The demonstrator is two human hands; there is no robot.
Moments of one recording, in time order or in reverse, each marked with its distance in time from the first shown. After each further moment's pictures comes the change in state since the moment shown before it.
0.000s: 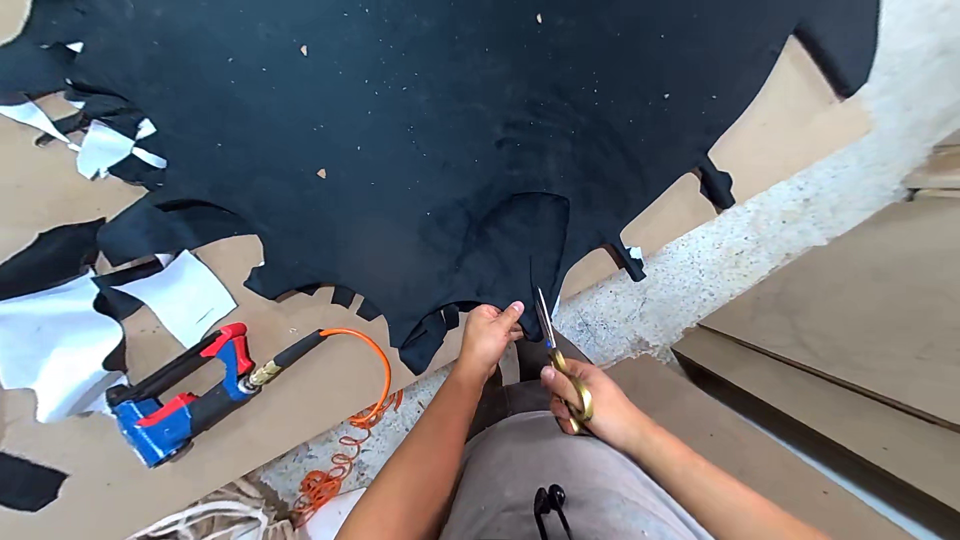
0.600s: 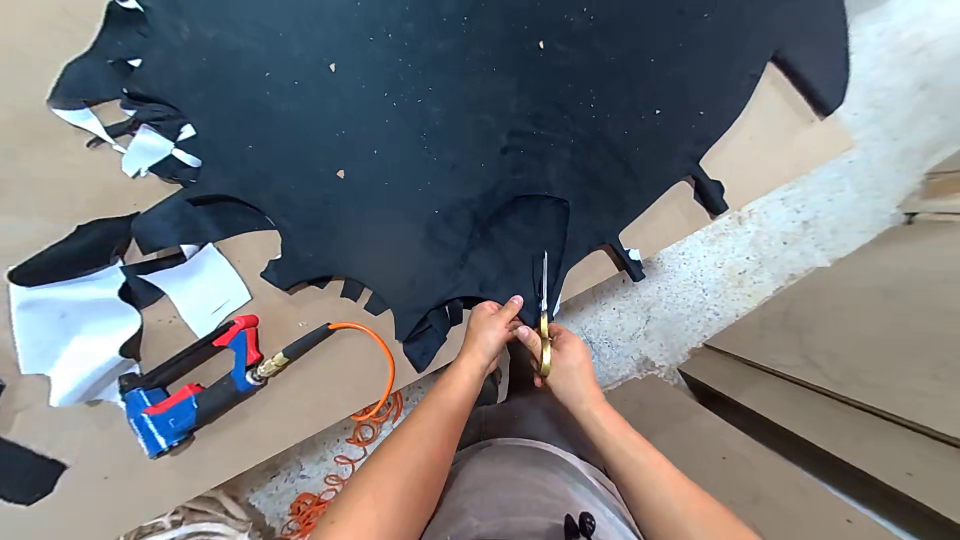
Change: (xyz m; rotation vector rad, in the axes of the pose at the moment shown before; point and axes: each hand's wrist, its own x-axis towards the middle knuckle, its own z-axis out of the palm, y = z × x) left_hand 0.002 0.001 -0.003 -0.028 -0.021 0.062; right_hand 0.048 -0.014 0.038 -0.173 0.496 -0.149
